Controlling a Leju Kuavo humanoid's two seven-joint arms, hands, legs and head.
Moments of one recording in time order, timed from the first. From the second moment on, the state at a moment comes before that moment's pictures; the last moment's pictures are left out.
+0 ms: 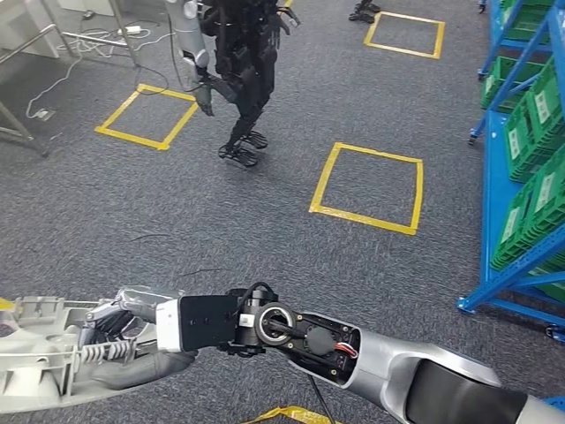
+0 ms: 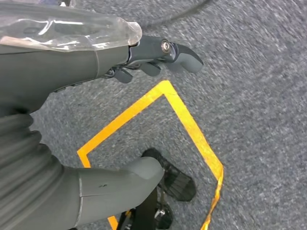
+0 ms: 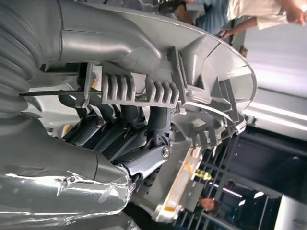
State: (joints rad) left arm -0.10 0.27 -0.96 -0.21 1.36 0.11 -0.14; right arm -0.60 0.17 1.05 -1.44 -0.44 0.27 -0.35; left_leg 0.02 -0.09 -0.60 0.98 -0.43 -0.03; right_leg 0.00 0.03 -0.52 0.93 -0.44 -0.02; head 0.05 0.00
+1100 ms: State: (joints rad) left arm -0.10 0.23 -0.94 -0.21 1.35 0.13 -0.10; right arm -0.60 0.17 1.06 -1.44 -0.44 0.28 -0.35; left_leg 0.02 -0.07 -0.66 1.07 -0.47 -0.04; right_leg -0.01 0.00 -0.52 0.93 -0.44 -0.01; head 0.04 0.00
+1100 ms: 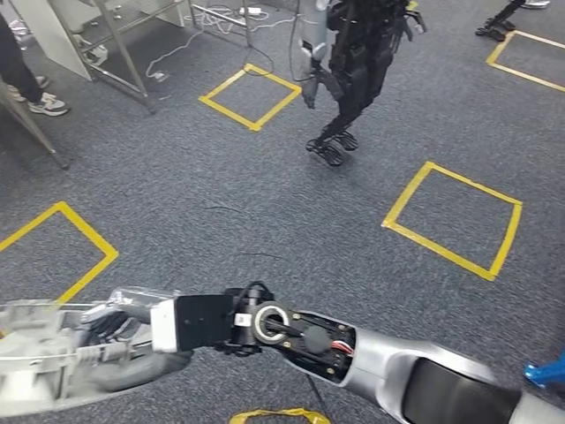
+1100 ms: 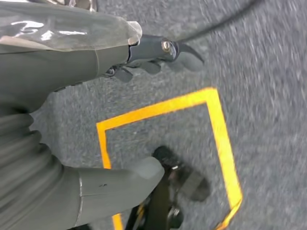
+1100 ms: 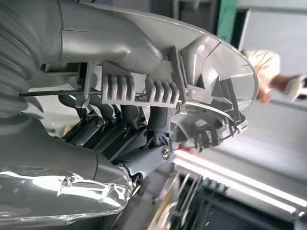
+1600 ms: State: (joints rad) left arm -0.11 0.22 -0.93 -0.21 1.33 0.13 -0.09; right arm -0.61 0.17 1.05 -1.43 -0.45 0.28 -0.35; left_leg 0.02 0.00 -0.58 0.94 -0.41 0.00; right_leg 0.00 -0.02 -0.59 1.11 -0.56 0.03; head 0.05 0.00
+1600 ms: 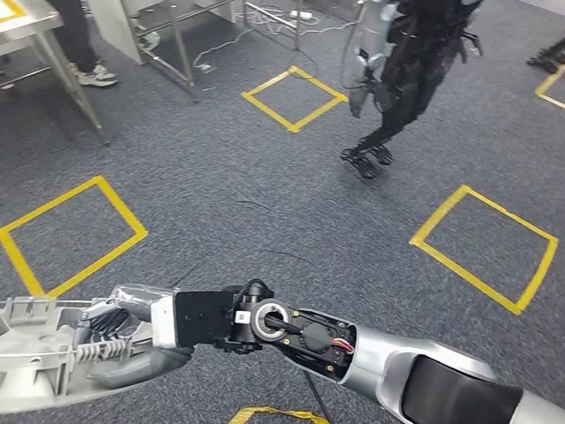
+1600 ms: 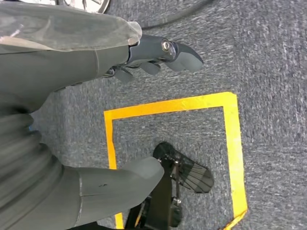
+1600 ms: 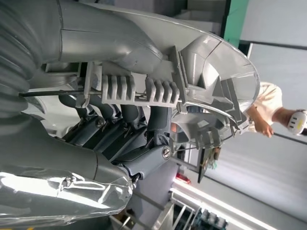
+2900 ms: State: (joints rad) left arm -0.11 0.21 -0.93 -0.21 1.31 0.13 -0.06; right arm -0.61 0.15 1.05 -1.43 -0.47 0.27 -0.34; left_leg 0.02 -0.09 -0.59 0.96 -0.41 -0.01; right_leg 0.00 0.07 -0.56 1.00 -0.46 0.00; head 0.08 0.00
